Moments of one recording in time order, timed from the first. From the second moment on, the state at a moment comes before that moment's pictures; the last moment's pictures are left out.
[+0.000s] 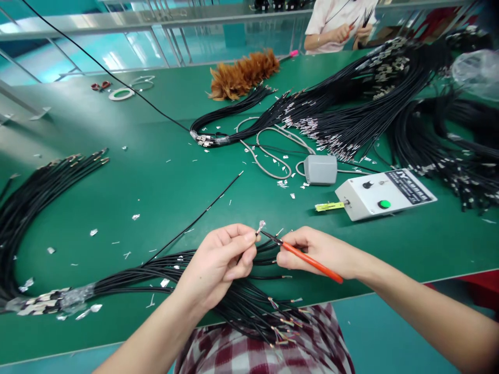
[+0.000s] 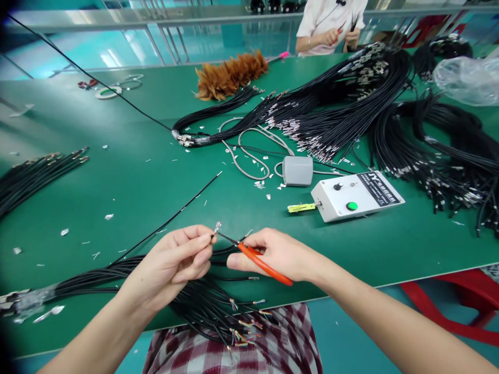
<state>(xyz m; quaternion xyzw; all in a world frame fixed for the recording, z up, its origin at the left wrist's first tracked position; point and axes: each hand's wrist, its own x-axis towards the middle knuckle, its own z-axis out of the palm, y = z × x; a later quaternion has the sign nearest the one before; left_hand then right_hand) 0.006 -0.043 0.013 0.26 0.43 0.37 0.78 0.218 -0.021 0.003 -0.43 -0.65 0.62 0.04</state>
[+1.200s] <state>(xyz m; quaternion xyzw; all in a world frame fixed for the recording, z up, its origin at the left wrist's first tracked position) 0.029 -0.056 0.020 0.47 0.55 0.32 0.61 0.224 -0.020 0.040 -0.42 -0.75 0.46 0.22</state>
